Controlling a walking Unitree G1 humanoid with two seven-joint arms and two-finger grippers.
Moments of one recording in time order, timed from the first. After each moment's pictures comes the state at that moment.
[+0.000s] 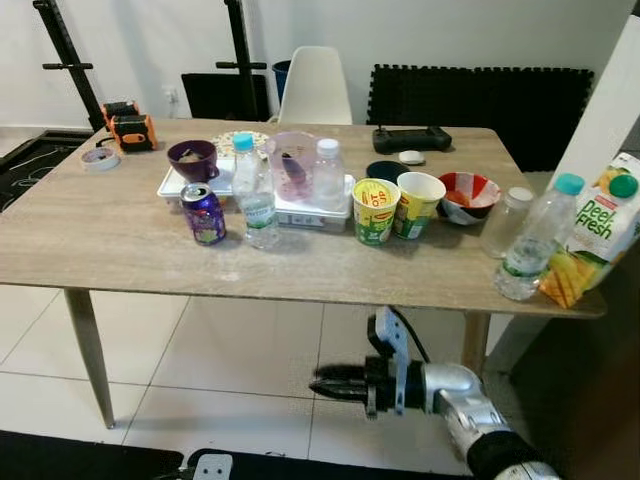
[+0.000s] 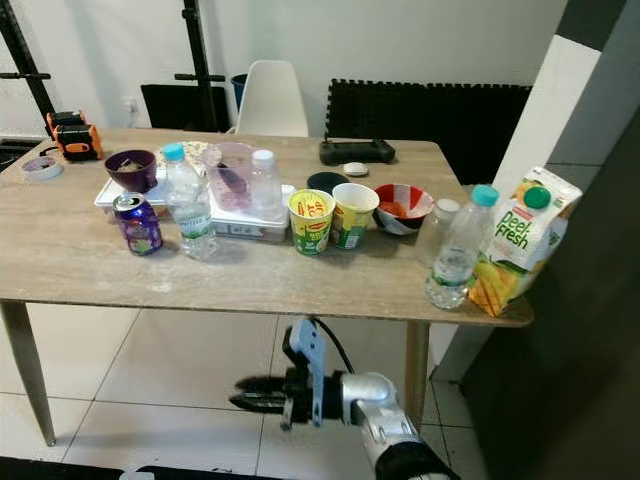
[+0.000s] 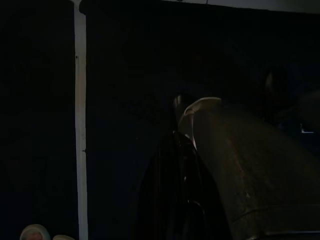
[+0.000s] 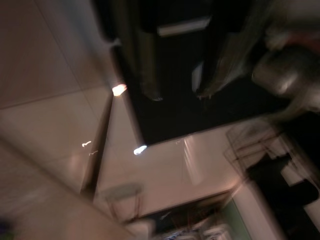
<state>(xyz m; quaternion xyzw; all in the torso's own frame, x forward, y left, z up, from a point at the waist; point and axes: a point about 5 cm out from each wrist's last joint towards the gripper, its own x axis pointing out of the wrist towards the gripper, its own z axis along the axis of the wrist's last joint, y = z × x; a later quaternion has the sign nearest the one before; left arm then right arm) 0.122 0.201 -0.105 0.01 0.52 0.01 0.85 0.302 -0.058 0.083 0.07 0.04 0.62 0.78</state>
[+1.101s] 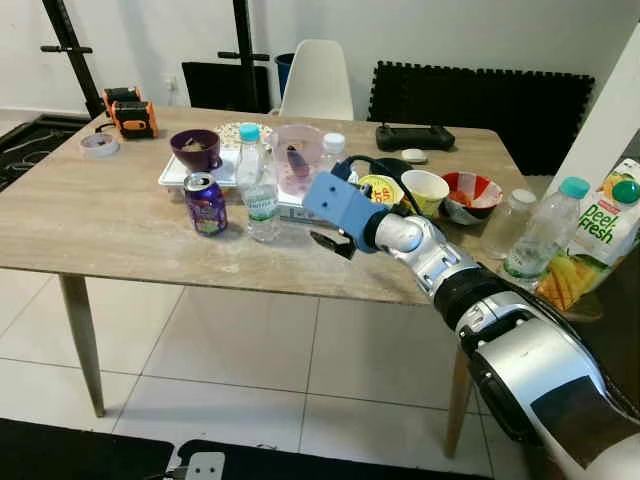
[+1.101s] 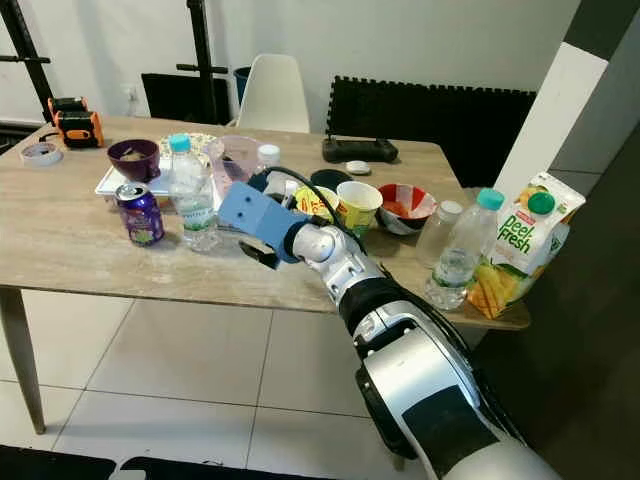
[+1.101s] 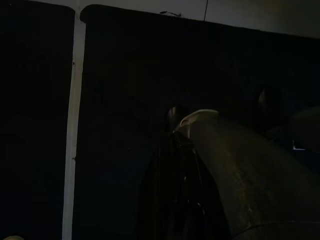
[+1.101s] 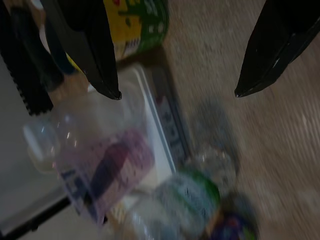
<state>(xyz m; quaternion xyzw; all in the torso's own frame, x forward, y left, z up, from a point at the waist) 0.113 0.205 -0.105 0.00 0.51 0.03 0.86 0.398 -0.041 0.195 -0.40 -0.01 0.34 0.85</state>
